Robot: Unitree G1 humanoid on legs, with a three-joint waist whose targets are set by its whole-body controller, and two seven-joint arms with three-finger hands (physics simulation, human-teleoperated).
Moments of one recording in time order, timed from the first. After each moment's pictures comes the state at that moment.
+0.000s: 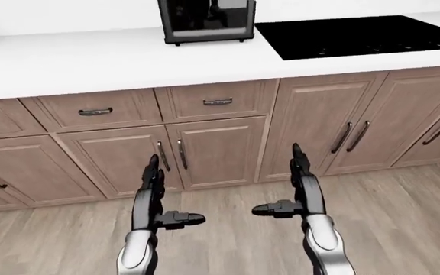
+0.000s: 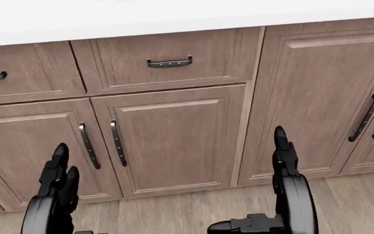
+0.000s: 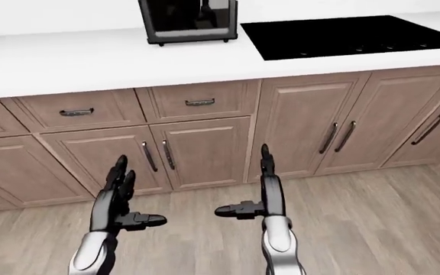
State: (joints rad) left arm 0.10 0.01 0.06 -0.13 -0.05 0.11 -0.06; right arm 0.04 0.00 0.02 -0.18 -0.13 0.23 -0.04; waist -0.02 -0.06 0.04
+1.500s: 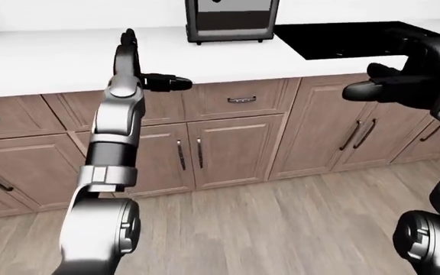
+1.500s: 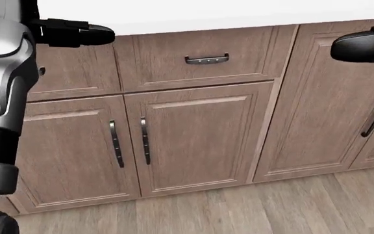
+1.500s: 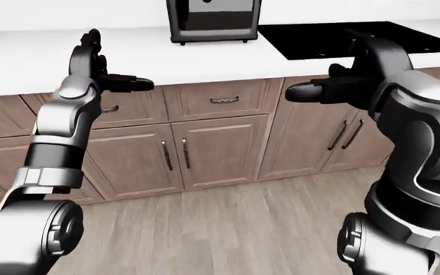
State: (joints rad) left arm -1.11 0.30 0.12 0.65 0.02 0.45 0.11; right arm -0.91 -0.62 -0.35 -0.32 0.22 1.46 0.19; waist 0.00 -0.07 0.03
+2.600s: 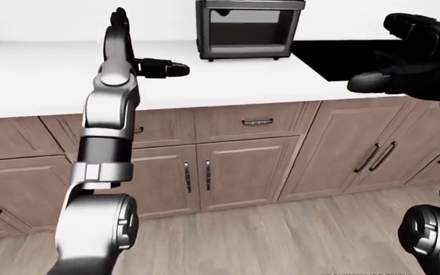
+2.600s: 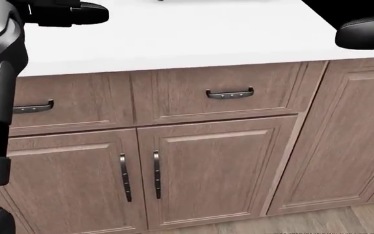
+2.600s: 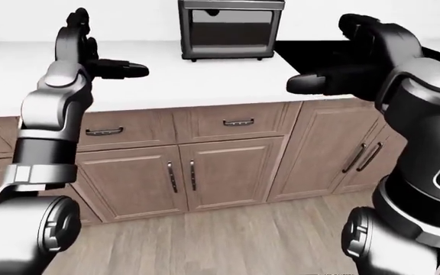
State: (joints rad) left arm -1.14 0.32 0.13 0.56 0.02 0.49 0.11; right arm -0.95 -0.65 -0.36 -0.33 0.31 1.47 0.14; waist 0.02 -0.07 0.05
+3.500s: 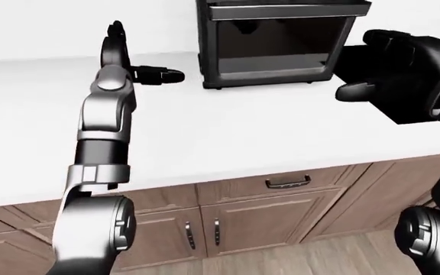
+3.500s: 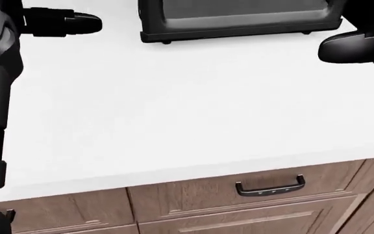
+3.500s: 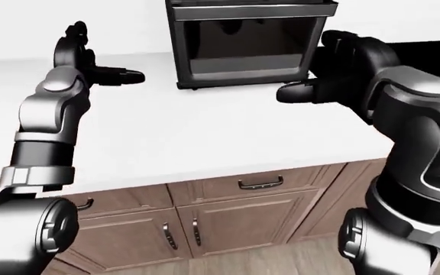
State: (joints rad) left arm -1.12 0.33 0.15 0.58 0.01 0.53 0.12; right arm -0.94 -0.63 -0.32 -0.32 0.34 1.51 0.15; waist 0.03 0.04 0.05
